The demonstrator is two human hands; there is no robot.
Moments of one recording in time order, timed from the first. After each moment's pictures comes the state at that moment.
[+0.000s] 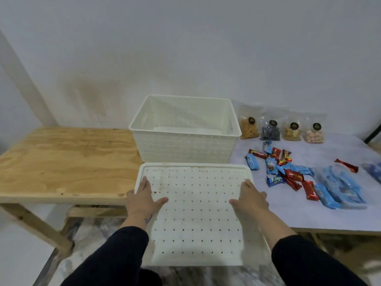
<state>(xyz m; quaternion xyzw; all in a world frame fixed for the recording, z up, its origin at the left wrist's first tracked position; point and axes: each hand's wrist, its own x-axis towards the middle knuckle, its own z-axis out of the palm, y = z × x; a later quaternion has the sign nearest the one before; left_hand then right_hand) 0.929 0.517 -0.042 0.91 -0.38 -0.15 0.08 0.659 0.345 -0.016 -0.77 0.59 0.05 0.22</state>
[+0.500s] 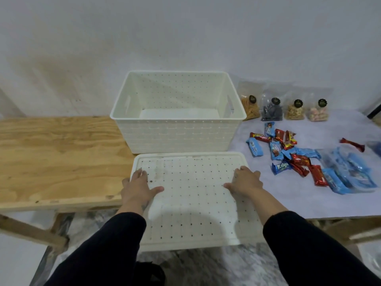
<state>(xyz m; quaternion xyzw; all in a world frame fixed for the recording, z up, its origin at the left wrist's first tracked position) 0.974 0.465 -0.072 0.90 -0.39 -0.20 0.03 0.702 0.303 -0.036 -0.76 0.60 0.12 0.21</state>
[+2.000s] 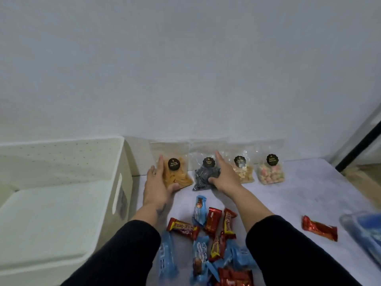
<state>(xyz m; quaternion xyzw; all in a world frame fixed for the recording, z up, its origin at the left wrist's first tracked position) 0.781 0.020 -0.033 0.81 -0.41 -0.23 0.36 0.611 -0.086 -0.023 -0.73 0.57 -0.15 0.35</state>
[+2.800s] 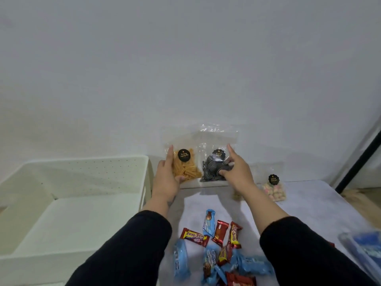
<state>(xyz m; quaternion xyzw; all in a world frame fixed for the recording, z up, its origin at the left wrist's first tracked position) 0.780 0.045 0.075 0.75 -0.47 -0.14 0.44 0.605 -0.062 0.079 -0.72 0.50 -0.31 0.35</state>
